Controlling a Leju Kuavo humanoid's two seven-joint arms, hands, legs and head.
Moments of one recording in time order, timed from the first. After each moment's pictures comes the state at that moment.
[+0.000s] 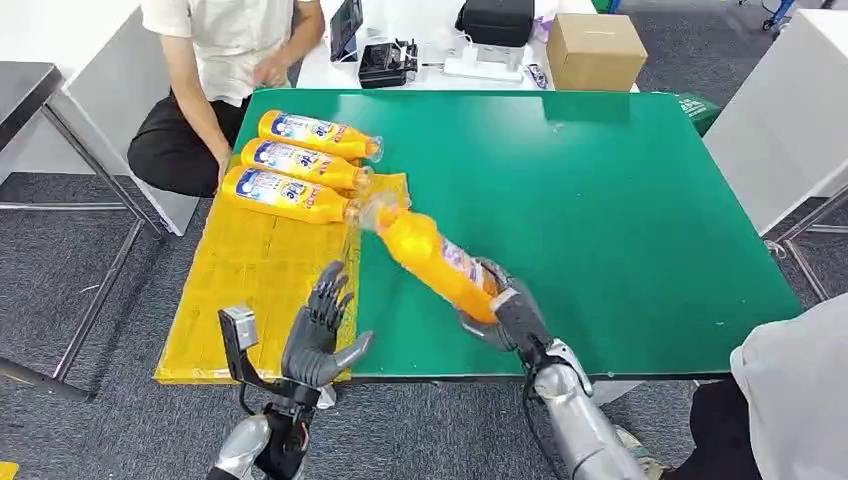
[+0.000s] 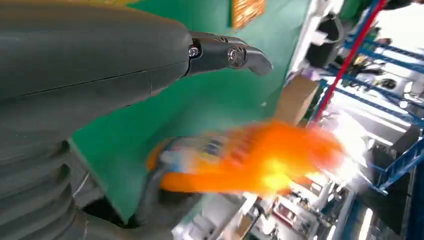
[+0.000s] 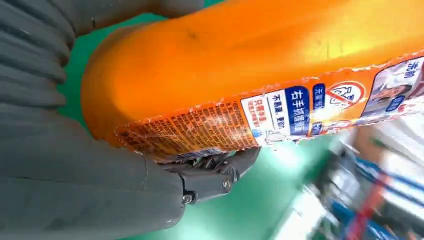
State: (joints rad) left arm -0.04 -0.15 -0.50 -1.38 0.40 -0.09 -0.26; right arm -0.32 0.06 0.26 -0.92 0.38 -0.09 -0.57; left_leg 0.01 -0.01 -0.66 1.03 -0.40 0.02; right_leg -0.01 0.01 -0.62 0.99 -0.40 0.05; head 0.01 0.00
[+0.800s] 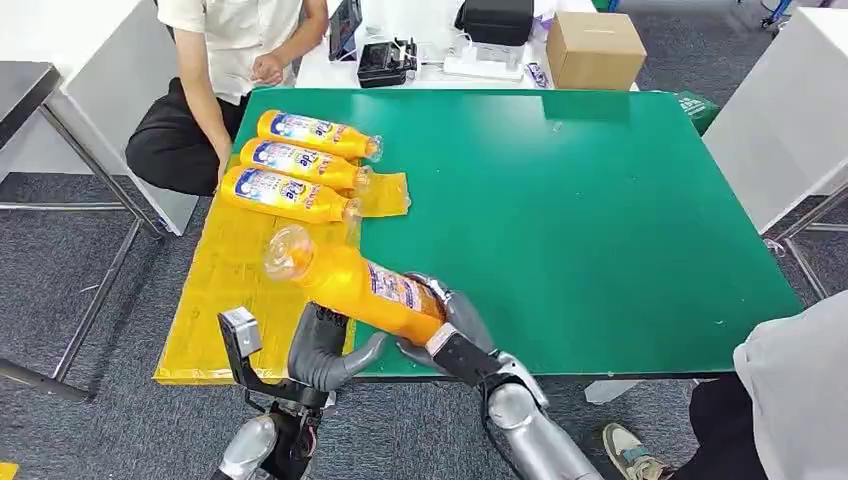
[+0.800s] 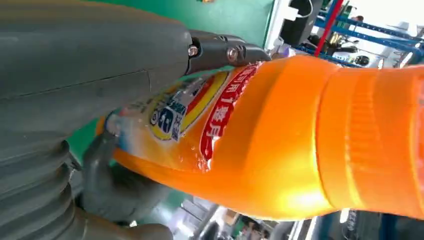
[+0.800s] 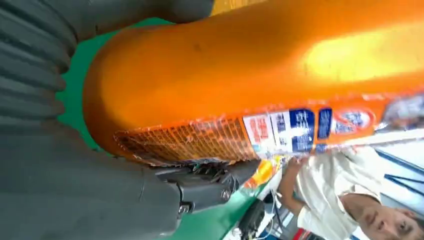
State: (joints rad) left arm -0.05 -0.14 -0.58 -1.46 0.36 -0.07 -0.30; right arm -0.27 0.10 0.52 -1.04 0.44 -0.09 -0.55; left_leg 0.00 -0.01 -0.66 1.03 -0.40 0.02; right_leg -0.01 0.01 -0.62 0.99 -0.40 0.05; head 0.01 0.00
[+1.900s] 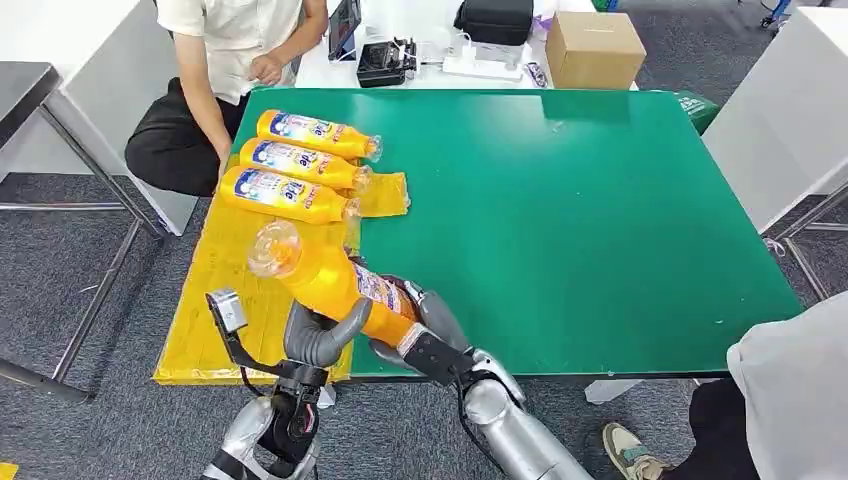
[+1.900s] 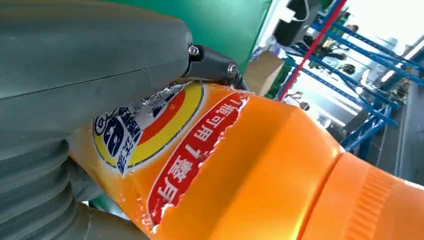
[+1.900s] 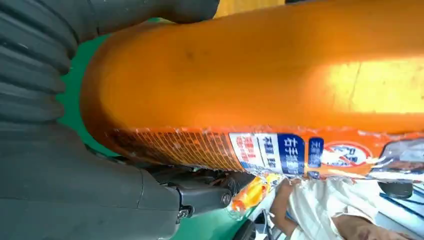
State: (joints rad) left arm -0.11 -0.16 -0.57 -1.42 0.54 -0.07 -0.27; right arm -0.33 0.15 0.60 -0.92 0.40 -0.09 -0.56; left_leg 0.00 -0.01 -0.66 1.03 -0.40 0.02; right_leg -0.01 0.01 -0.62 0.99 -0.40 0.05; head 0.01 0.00
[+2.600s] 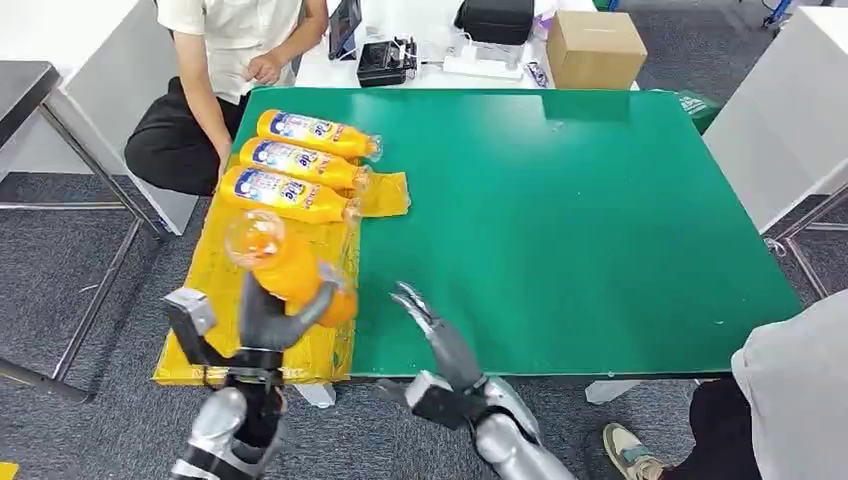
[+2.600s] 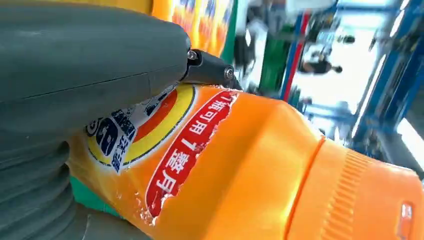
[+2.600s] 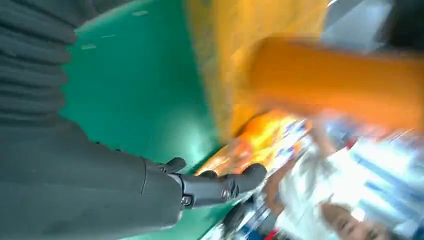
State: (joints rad) left arm -0.10 -0.10 -0.41 -1.50 0.20 0.10 -0.35; right arm -0.16 0.07 0.58 -1.05 0.50 -0.28 -0.63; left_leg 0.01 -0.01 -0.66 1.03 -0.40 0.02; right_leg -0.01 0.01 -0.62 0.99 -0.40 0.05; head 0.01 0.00
